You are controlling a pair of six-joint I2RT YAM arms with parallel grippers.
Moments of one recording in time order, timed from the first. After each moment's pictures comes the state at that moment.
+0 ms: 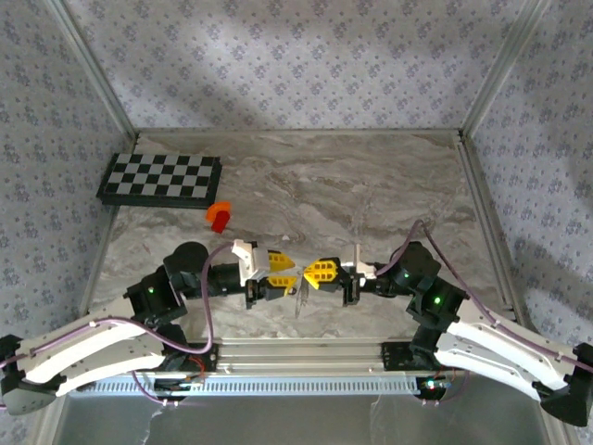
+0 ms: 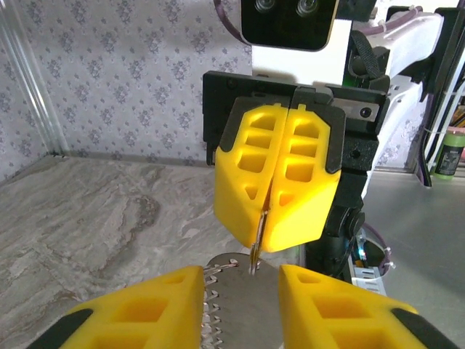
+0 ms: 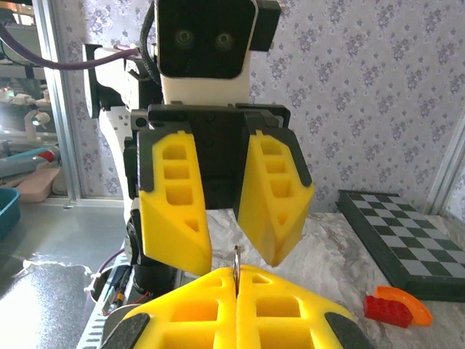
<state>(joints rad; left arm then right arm) -1.10 0.72 0.71 -0.08 0.33 0.02 0.97 0.68 0.57 0.20 -0.53 -0.07</state>
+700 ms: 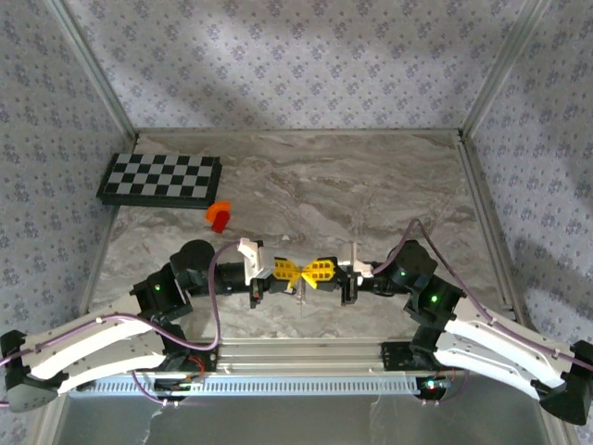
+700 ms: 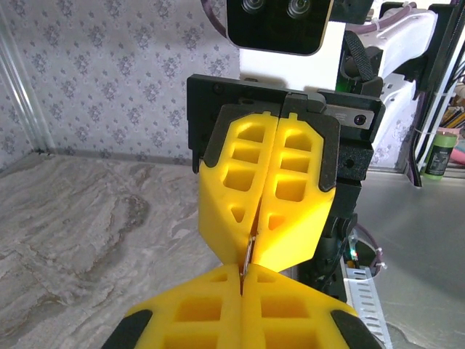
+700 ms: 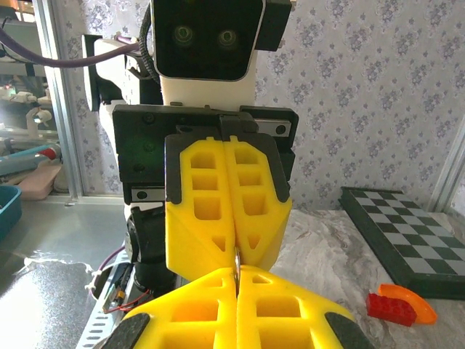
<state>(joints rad) -1.10 0.75 0.71 -0.05 0.35 0.01 0.97 0.70 0.57 0.21 -0.54 -0.07</state>
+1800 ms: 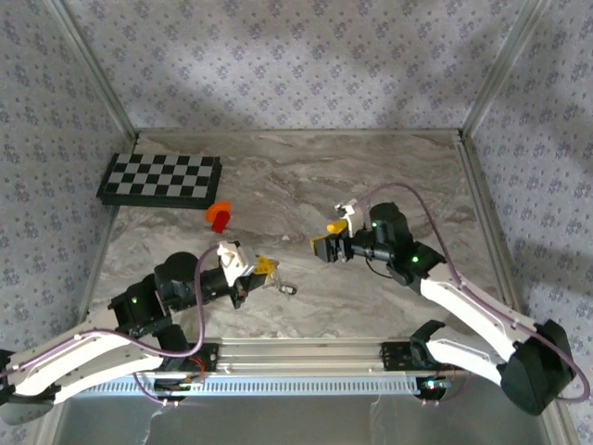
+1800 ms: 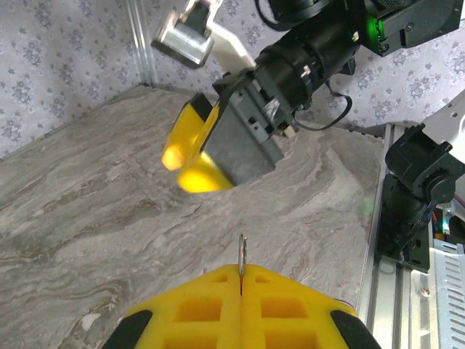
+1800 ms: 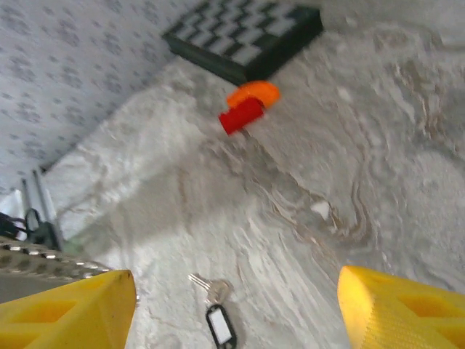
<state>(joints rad) -1.09 0.55 0.65 -0.30 0.05 -0.01 0.65 1.03 0.69 -0.13 -0.36 0.23</state>
